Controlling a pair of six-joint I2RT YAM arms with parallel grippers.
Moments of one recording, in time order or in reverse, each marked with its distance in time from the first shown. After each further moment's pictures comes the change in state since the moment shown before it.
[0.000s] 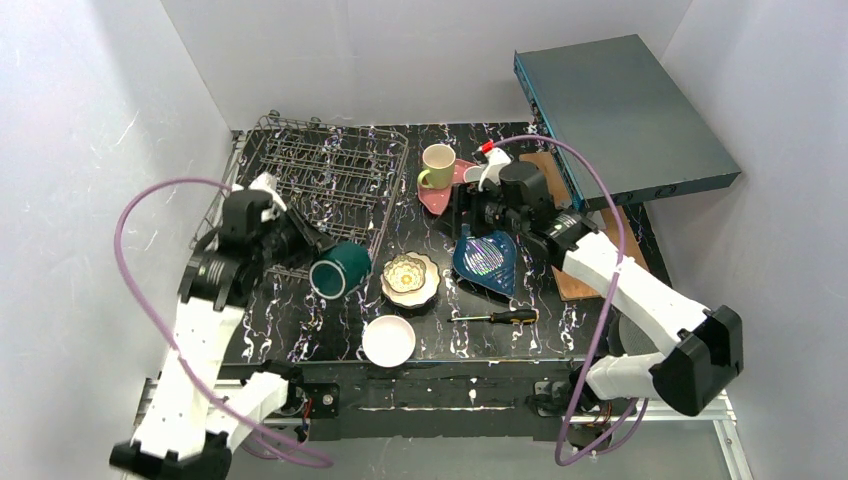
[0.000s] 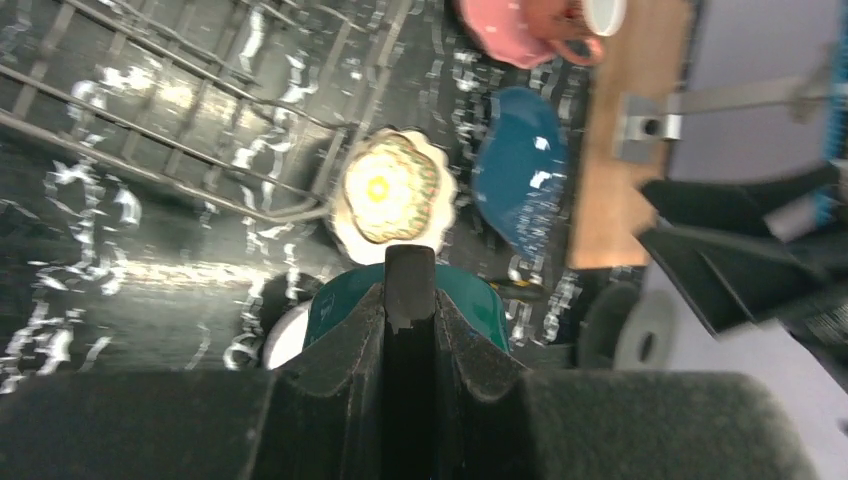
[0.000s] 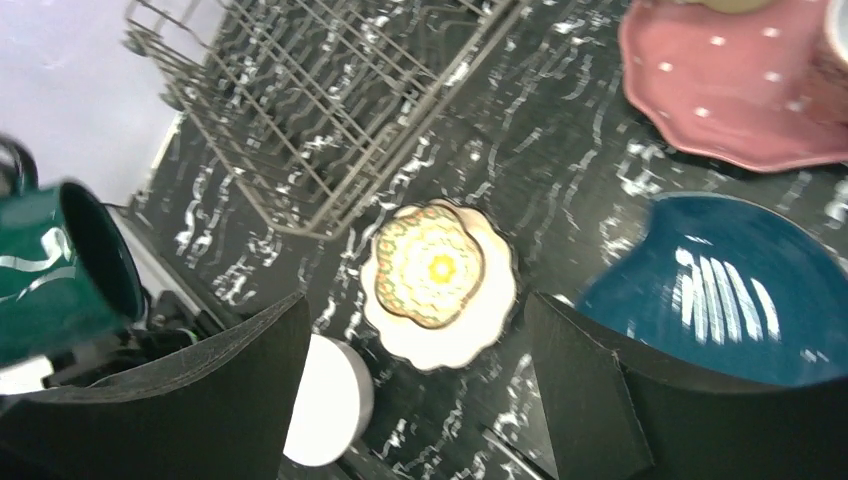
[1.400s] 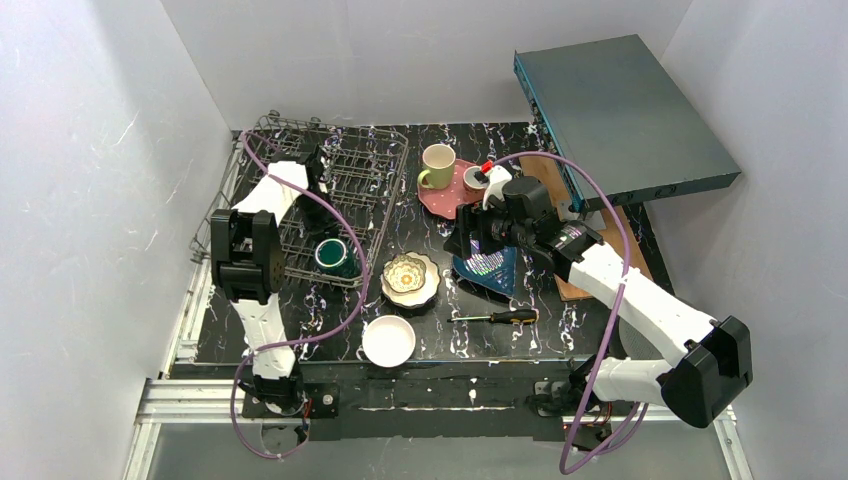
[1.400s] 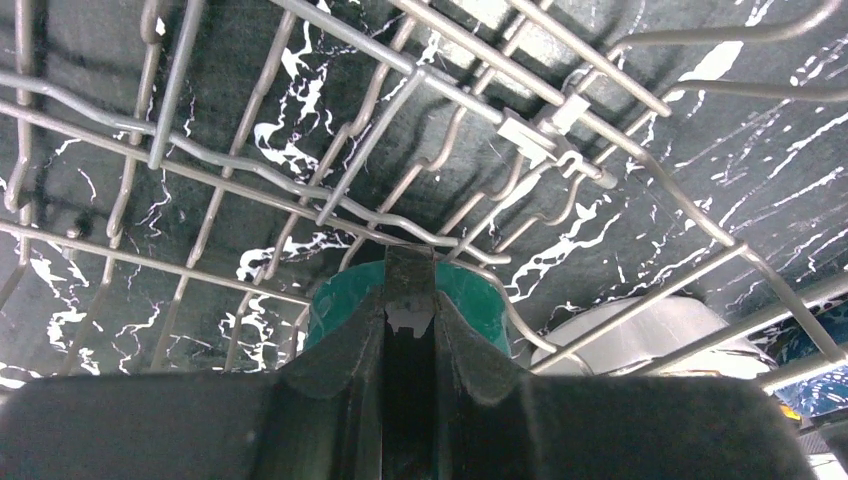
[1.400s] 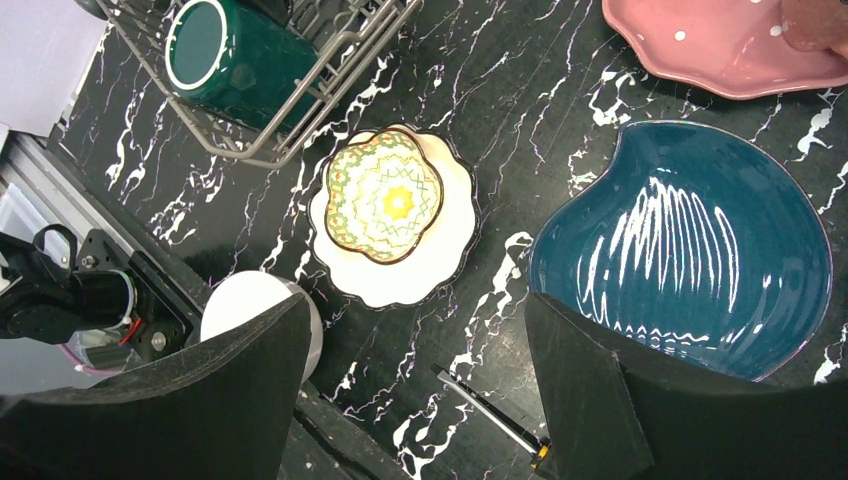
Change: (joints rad) left arm 0.133 1.129 0.409 -0.161 -0.096 0.350; right arm 0.000 -0.086 -0.092 -0.106 0.024 -0.123
